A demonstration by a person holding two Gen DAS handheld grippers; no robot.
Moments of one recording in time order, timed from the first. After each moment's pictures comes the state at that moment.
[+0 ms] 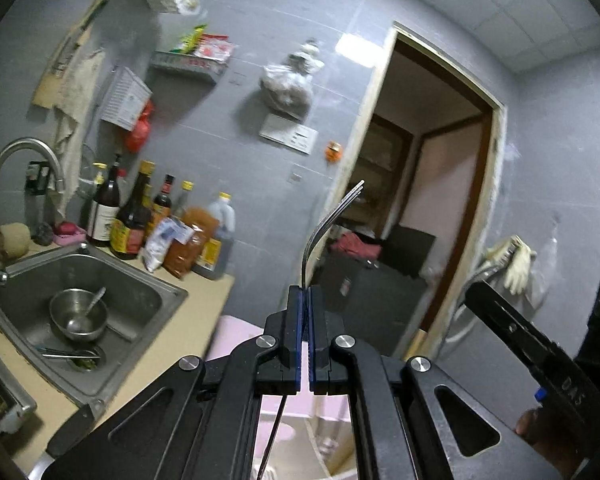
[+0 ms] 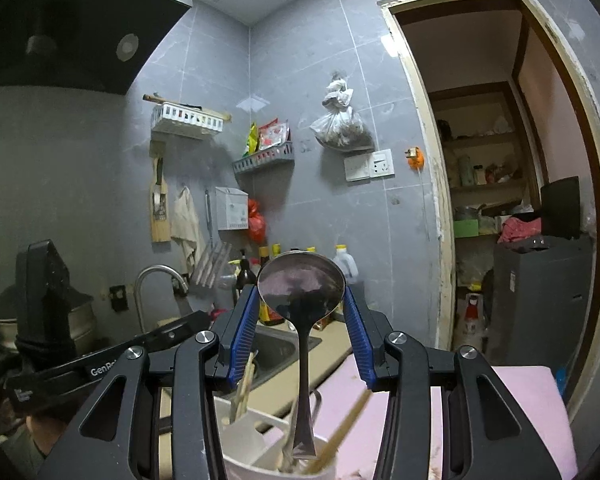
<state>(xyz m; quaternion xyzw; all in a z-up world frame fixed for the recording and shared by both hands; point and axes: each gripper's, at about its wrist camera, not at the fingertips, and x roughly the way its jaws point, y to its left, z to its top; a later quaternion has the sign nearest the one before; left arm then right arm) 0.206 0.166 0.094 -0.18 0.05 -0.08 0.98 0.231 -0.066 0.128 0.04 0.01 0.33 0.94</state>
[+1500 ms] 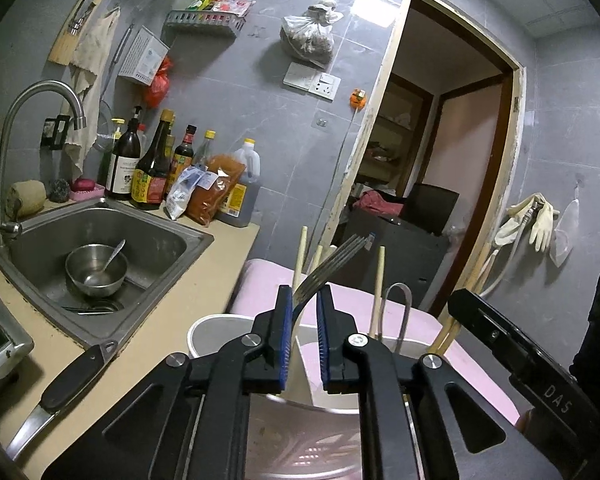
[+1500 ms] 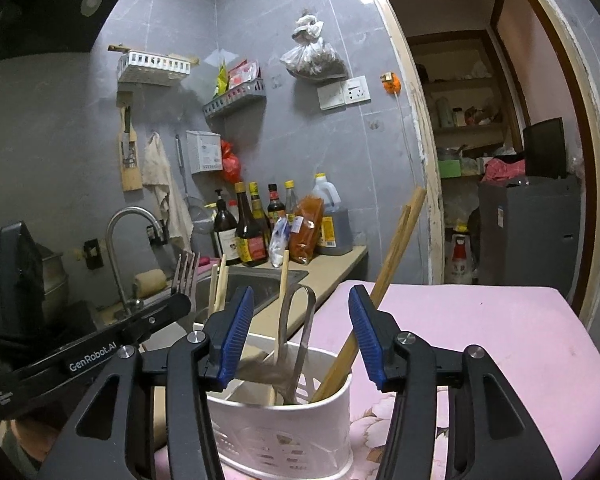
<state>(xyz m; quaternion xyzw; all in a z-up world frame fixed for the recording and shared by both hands) 0.204 0.154 0.026 -0.16 0.12 -0.06 0.98 0.245 -0.047 0.052 0.05 0.10 0.29 0.95</state>
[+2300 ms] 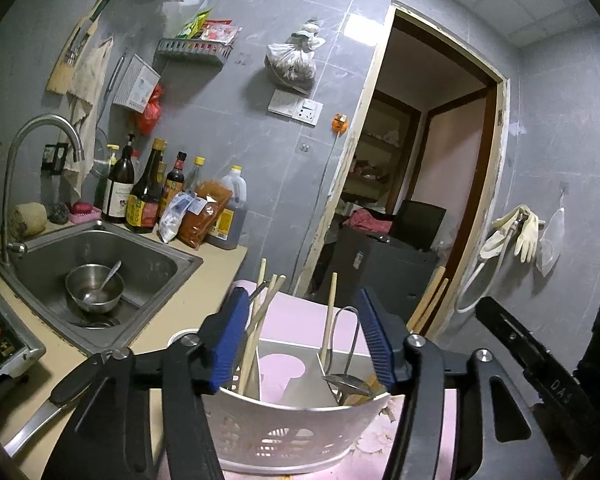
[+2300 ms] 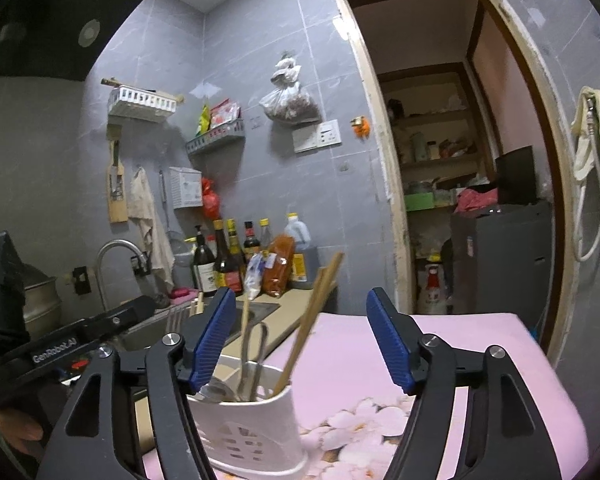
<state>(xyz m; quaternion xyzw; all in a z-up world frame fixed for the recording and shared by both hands) 0.169 0.131 0.058 -0.16 0.09 -0.06 0.98 0.212 -0.099 0.075 0.06 0.05 0.24 0.97</state>
